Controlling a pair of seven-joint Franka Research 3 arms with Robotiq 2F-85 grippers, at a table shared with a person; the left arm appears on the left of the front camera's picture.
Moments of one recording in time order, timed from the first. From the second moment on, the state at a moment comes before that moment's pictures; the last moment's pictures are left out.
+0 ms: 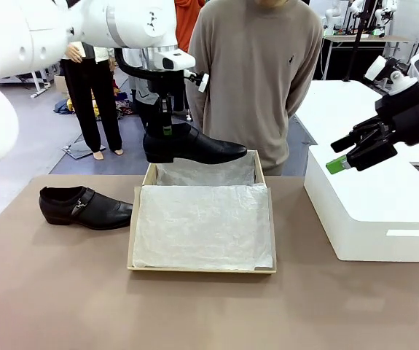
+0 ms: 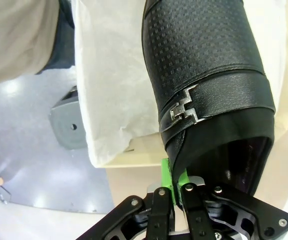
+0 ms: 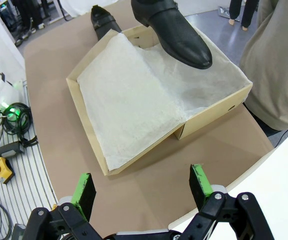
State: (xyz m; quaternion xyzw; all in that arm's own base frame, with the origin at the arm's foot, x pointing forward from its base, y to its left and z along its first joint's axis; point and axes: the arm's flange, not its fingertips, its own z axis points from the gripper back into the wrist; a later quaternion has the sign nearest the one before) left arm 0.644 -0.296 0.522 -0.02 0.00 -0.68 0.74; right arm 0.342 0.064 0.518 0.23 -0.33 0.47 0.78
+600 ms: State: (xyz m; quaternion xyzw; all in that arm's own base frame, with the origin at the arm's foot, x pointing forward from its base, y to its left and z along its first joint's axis) left arm 0.662 -0.322 0.483 -0.01 -0.01 -0.69 0.73; right arm 0.342 0.064 0.518 0.23 -0.33 0.47 0.78
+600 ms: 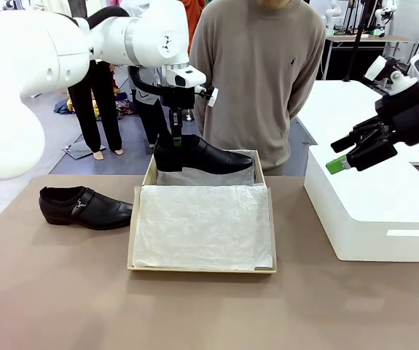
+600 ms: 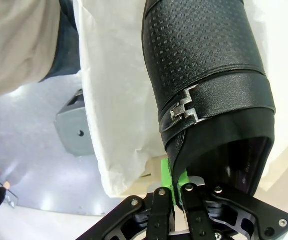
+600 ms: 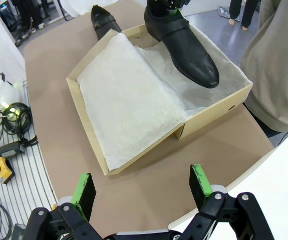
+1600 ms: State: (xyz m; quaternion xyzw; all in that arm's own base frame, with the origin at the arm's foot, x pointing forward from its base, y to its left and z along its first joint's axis) left arm 0.675 -0.327 0.438 0.00 0.00 -0.71 0.71; right arm 0.342 0.063 0.518 0.23 -0.33 0.47 0.78
